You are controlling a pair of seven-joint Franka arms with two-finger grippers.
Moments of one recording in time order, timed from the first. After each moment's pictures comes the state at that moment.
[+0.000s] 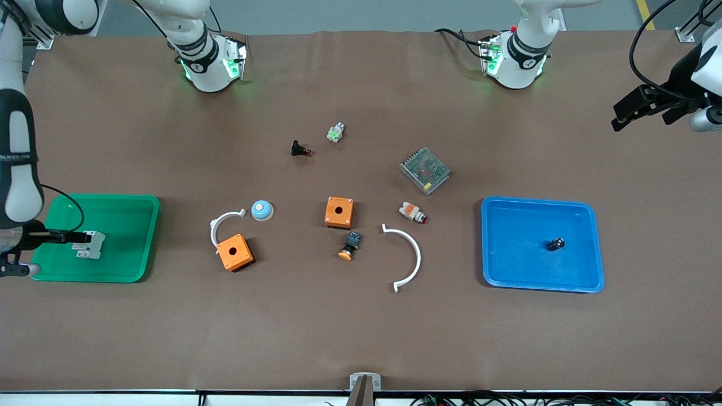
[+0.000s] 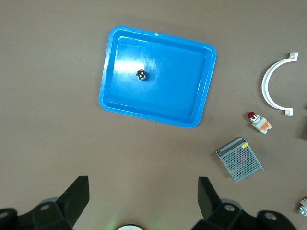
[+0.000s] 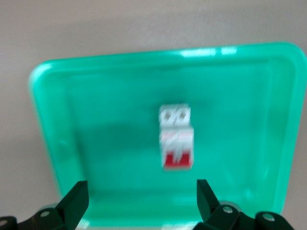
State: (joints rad) left arm 0.05 -0.11 -0.12 -1.63 -0.01 1.52 -0.19; right arm -0.31 0.60 -0.05 -1.45 0.02 1.83 -0.24
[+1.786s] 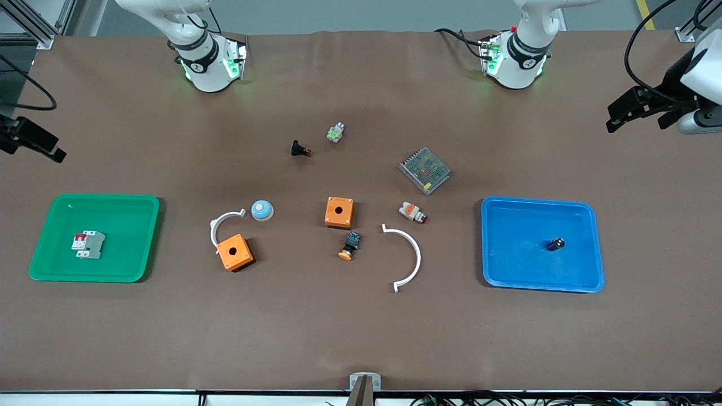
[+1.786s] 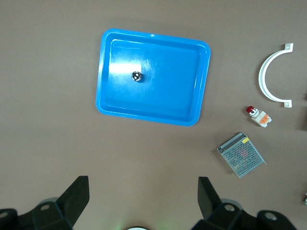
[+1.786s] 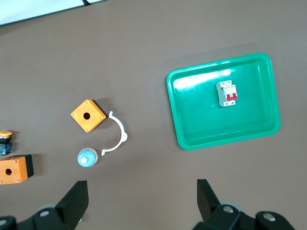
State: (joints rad) left arm 0.09 -0.10 -0.17 -1.62 -0.01 1.52 -0.12; right arm -0.02 0.00 -0.05 -1.54 0.02 1.60 0.15
